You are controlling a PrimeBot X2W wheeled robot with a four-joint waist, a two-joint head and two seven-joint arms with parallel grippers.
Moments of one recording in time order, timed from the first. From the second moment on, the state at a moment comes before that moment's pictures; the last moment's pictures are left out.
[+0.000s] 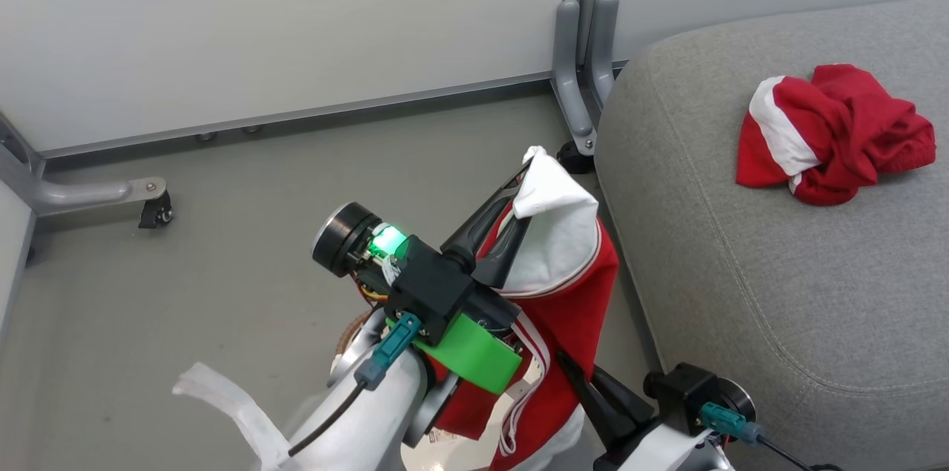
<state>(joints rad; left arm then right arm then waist) -0.44 0.08 -0.68 0.12 -0.20 -0.02 -0.26 -0.11 -0.19 0.60 0.29 0.39 0.13 -0.26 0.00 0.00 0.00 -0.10</state>
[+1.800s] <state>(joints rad) -0.33 0.19 -0.54 0.20 -0.23 0.07 -0.26 -0.16 -0.15 0.42 0.09 0.28 0.13 -0.26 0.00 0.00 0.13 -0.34</state>
